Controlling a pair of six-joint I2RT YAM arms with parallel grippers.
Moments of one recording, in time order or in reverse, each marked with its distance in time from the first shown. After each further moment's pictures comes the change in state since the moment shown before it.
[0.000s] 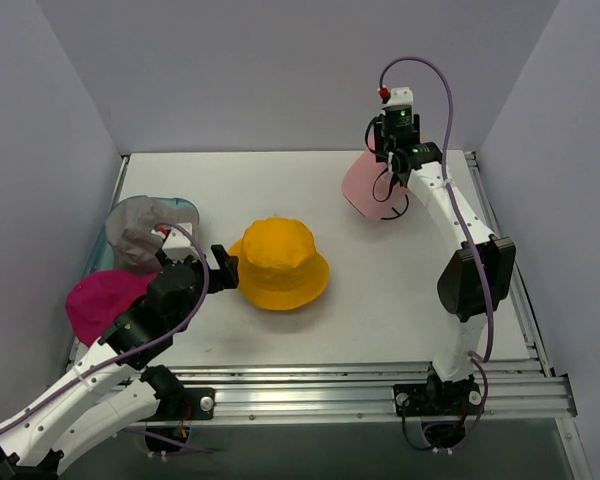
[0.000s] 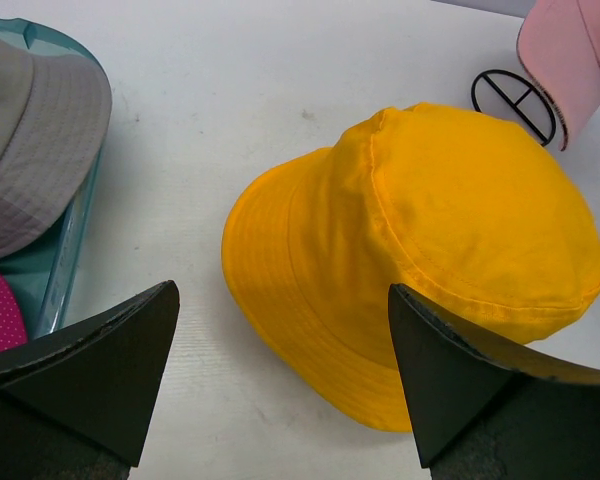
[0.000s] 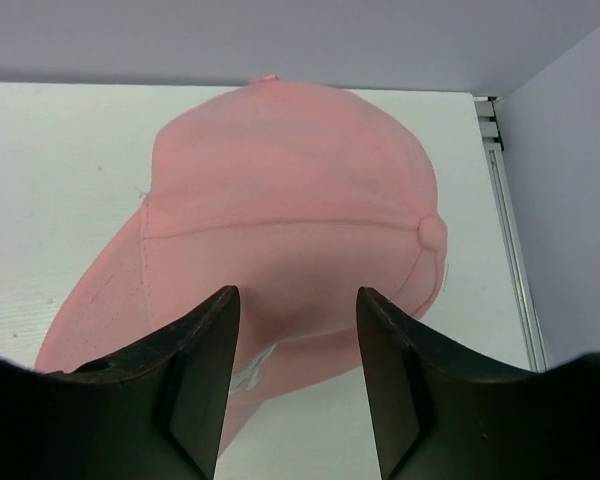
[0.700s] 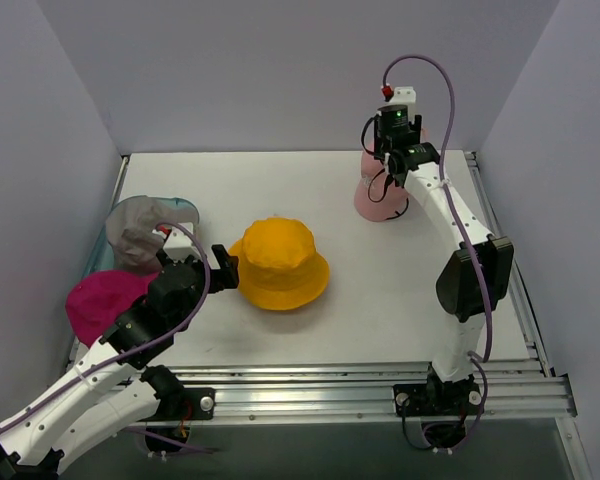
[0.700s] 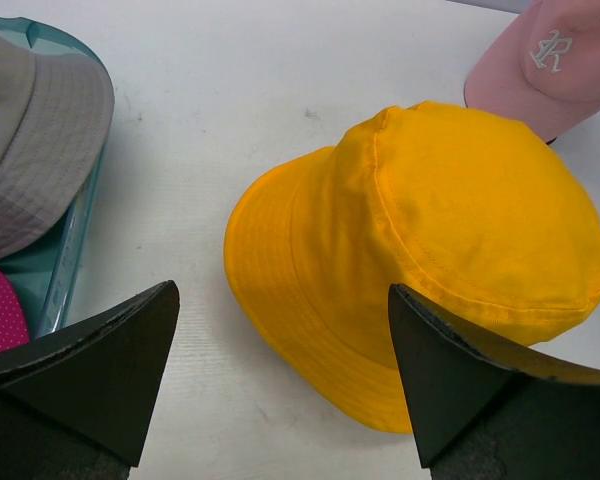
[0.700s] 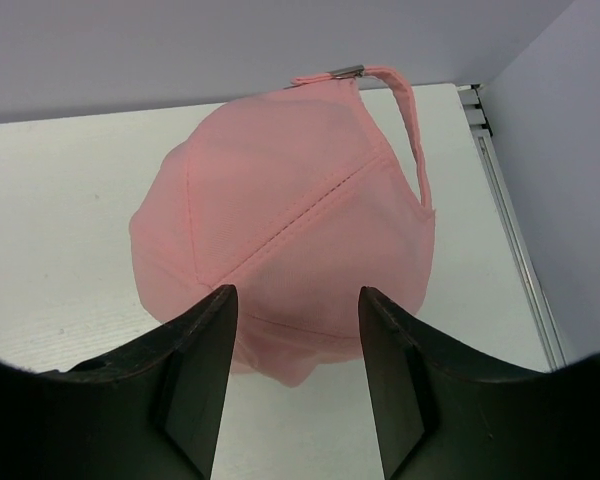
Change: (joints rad) left arm 0.000 0.008 0.000 0.000 -0.006 0.002; right arm 0.021 0.001 0.010 0.013 0.089 0.071
